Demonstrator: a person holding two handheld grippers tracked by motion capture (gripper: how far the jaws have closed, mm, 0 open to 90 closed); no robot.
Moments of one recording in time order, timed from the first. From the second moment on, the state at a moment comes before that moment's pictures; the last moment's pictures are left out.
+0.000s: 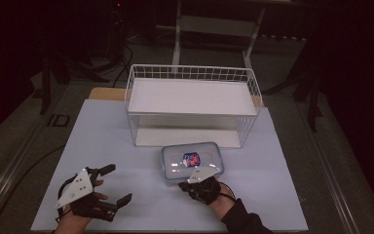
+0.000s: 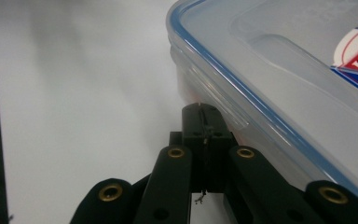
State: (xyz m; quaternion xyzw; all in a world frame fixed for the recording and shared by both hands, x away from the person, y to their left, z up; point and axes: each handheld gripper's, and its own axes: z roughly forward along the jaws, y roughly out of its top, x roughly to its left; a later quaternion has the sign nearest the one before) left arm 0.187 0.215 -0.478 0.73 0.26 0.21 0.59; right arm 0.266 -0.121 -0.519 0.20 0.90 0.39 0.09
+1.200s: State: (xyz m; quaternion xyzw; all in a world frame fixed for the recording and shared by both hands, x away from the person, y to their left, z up) left arm 0.196 0.181 -0.468 0.76 0.31 0.15 0.55; right arm 0.239 -0.179 -0.471 0.23 0.82 0.50 0.12
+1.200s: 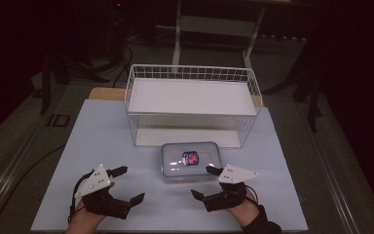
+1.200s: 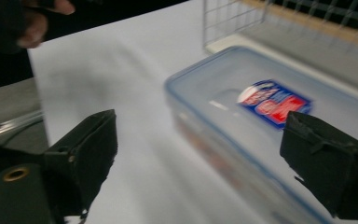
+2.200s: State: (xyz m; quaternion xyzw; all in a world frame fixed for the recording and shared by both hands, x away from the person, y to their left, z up) left arm 0.290 0.139 -0.445 0.77 0.38 0.07 0.51; right arm 0.237 -0.236 -0.424 0.28 0.76 0.53 0.25
